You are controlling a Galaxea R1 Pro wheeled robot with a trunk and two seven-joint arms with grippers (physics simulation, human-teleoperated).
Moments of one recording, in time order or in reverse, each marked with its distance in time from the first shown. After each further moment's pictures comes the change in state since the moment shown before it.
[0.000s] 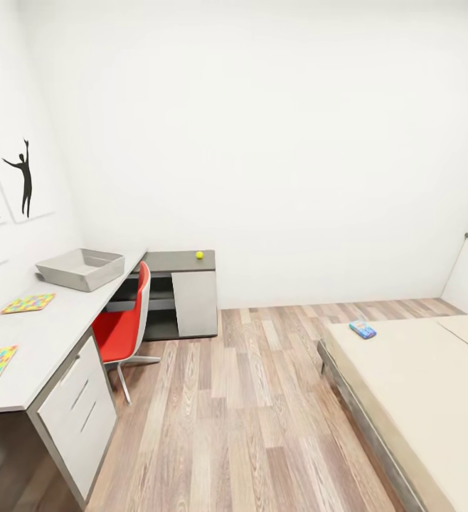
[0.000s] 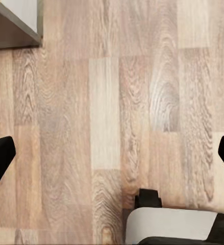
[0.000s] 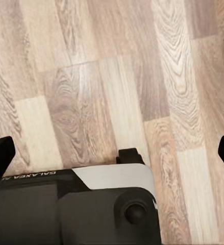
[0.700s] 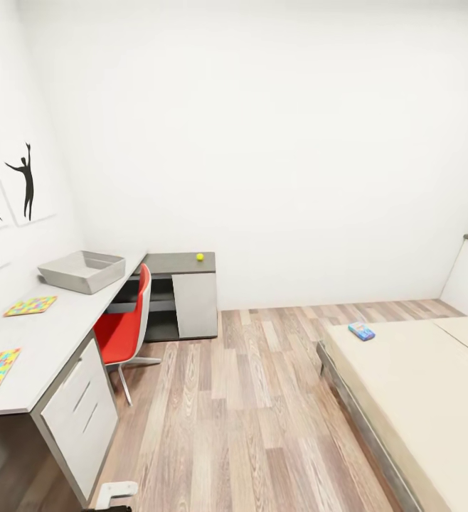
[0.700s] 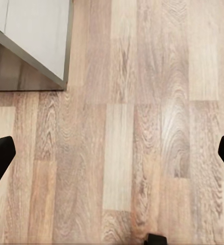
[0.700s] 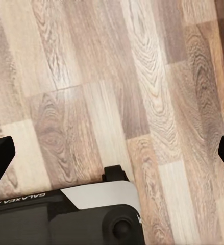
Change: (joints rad) left arm -0.110 0.001 0.000 0.006 0.007 -0.023 0.071; right arm -0.080 0.024 0.002 0.006 0.003 0.020 -0.120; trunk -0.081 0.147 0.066
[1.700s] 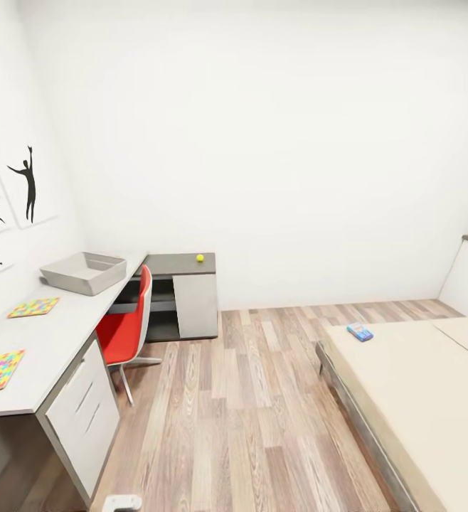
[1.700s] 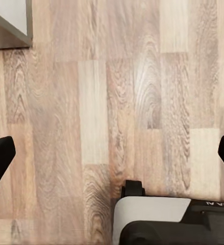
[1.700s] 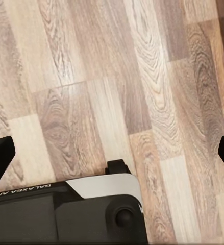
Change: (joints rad) left arm 0.000 0.004 0.003 0.007 0.004 0.163 -0.134; right arm 0.006 0.010 0.003 0.003 0.000 -0.015 0.003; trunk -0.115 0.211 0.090
